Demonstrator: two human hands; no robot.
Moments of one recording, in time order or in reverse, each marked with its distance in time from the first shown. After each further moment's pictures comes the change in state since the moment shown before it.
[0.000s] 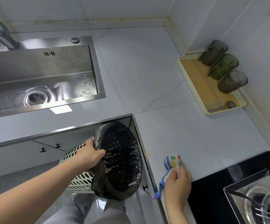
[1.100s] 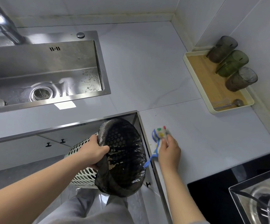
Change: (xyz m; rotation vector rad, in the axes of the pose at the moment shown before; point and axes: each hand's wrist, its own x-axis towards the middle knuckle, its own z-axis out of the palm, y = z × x) left_hand 0.000 -0.002 -0.005 0.025 -0.010 0.011; right_hand 0.043 -0.060 0.044 0.026 -0.215 -0.229
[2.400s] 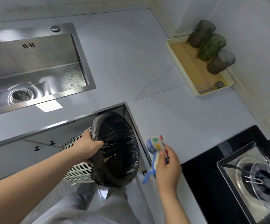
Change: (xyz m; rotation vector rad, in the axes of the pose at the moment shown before) left_hand 0.006 0.004 0.004 0.056 -0.049 0.008; right_hand -0.091 0.009 -0.033 0.256 0.178 0.151
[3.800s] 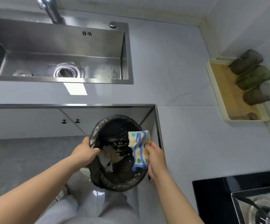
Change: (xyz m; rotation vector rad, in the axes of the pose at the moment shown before) left_hand -0.030 -0.112 0.001 -0.134 0.215 -0.104; right_hand -0.009 -0.040 0.069 0.196 -0.734 0.411
